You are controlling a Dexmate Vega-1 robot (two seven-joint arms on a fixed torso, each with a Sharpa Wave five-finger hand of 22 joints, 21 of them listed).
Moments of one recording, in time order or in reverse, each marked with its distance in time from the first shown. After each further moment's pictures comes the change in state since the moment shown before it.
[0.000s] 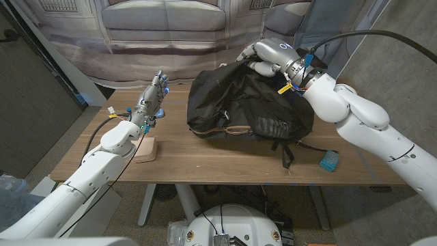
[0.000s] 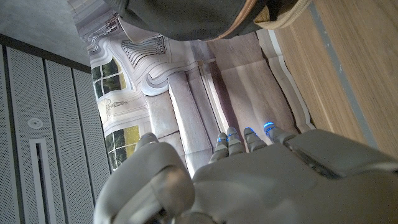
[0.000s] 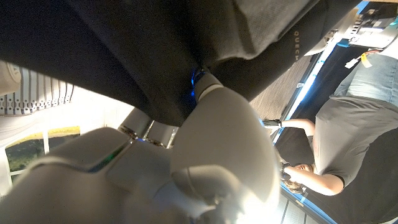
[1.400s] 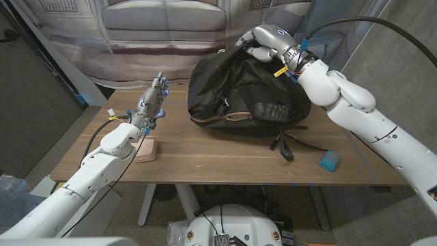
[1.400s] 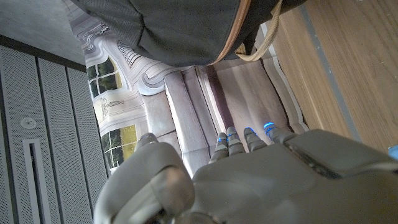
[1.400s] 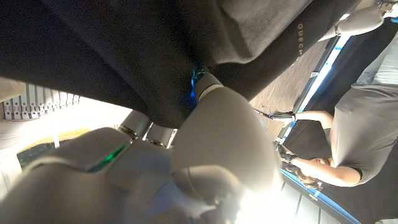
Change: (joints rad) left arm 0.029 0.004 -0.009 -0.024 0.001 0.014 0.024; left_hand 0.000 0.000 -0.008 0.000 0.000 0.000 0.000 0.000 0.000 0.000 0.000 0.000 0.000 0.000 0.000 0.000 0.000 -0.004 0.004 0.000 0.000; right arm 0.177 0.067 -0.092 0.156 0.047 0.016 -0.015; right_hand -0.003 0.003 0.008 0.000 0.000 0.004 -0.004 -0.007 0.005 0.010 -0.001 -0.014 0.010 0.002 0.002 0.000 0.014 0.000 0.000 0.014 -0.019
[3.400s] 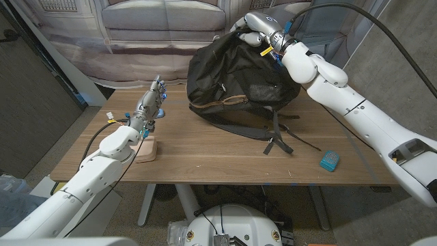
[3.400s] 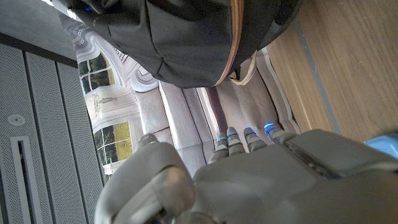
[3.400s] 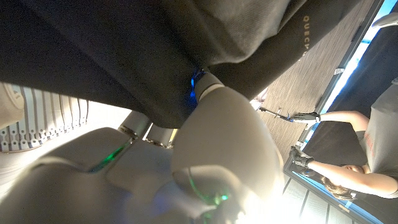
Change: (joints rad) left arm 0.025 -0.001 -0.013 -0.001 -0.011 0.010 0.016; left_hand 0.001 0.009 -0.017 0.000 0.000 -0.004 0.004 -0.004 0.000 -0.005 0.006 0.000 0.000 -0.002 0.002 0.000 0.000 -0.007 0.000 0.000 0.000; right arm 0.282 0.140 -0.179 0.290 0.027 -0.021 -0.003; right_hand -0.010 -0.008 0.012 -0.003 0.001 0.011 0.000 -0.008 0.005 0.006 -0.004 -0.017 0.014 0.005 -0.006 -0.003 0.019 0.000 0.000 0.015 -0.023
